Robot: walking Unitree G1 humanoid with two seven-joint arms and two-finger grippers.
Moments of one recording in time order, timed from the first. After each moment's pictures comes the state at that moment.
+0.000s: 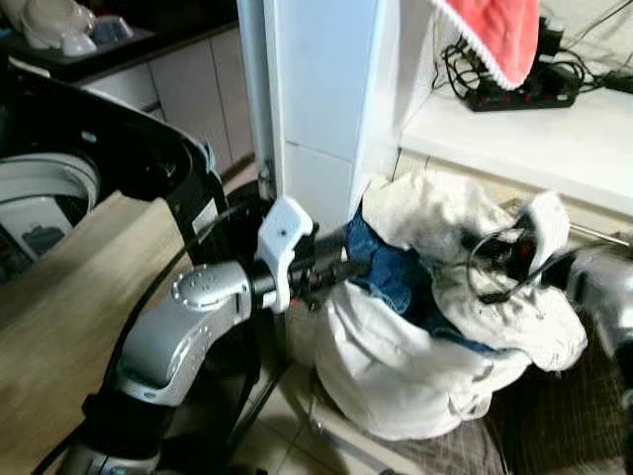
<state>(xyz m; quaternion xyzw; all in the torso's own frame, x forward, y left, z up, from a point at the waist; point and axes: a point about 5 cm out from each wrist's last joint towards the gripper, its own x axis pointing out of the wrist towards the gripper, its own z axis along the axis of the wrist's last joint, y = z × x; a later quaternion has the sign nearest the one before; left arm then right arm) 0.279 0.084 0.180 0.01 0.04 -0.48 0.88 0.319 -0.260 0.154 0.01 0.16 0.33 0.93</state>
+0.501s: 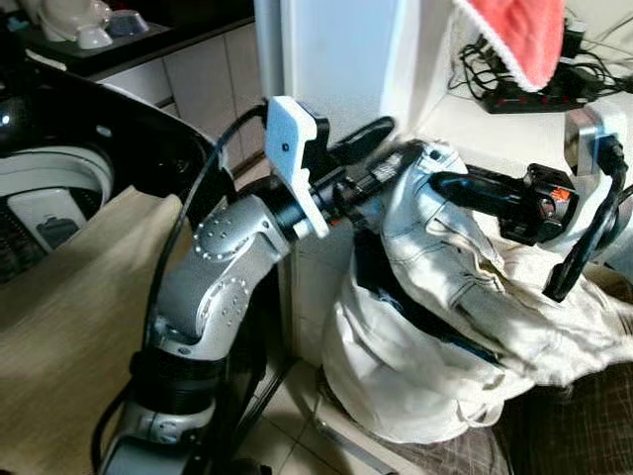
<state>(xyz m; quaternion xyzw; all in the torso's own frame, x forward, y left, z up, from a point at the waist) 0.282 0.051 0.256 -0.09 -0.16 -0.52 0.83 0.281 -0.198 0.256 0.09 0.00 0.59 0.81</state>
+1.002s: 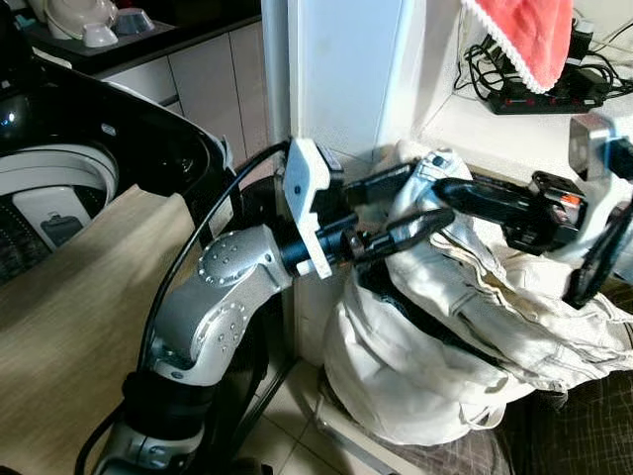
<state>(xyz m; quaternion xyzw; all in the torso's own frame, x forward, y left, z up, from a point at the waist) 0.265 0.045 0.232 -0.06 -0.13 -0.59 0.80 0.270 -0.201 0.255 0.14 0.02 0.59 0.79</state>
